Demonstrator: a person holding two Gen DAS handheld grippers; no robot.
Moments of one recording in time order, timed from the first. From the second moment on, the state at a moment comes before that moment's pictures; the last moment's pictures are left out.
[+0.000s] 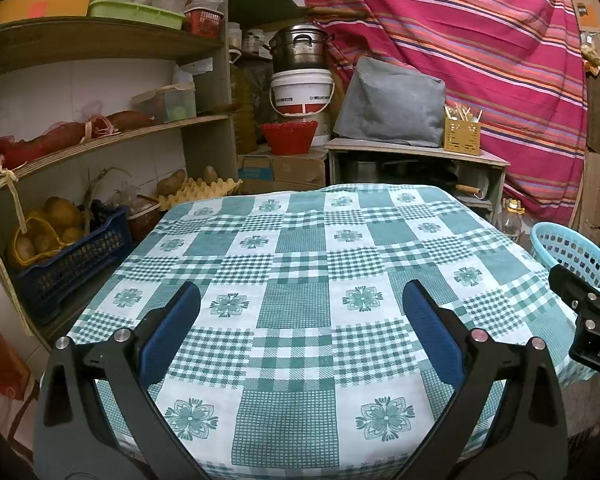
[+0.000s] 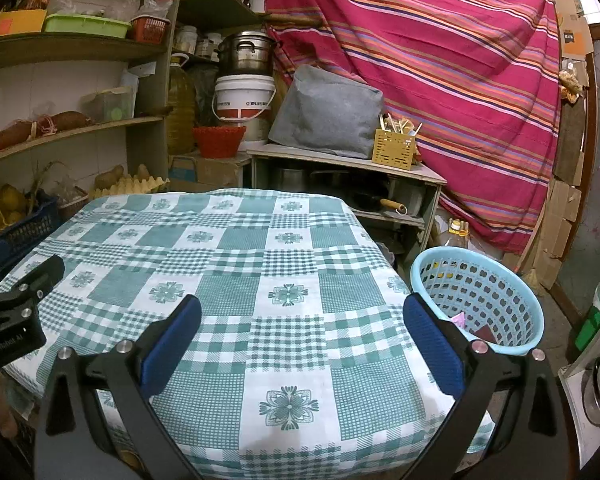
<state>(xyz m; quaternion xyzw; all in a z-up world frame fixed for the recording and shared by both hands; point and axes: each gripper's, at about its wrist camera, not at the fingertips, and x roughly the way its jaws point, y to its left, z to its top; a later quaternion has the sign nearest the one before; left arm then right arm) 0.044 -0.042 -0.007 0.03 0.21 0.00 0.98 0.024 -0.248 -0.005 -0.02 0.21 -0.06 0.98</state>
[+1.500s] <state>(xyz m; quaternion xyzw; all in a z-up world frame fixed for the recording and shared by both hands) 0.043 -0.035 -0.006 0.03 0.20 0.01 0.98 0.024 -0.250 -0.007 -0.02 0.22 -0.06 0.97</state>
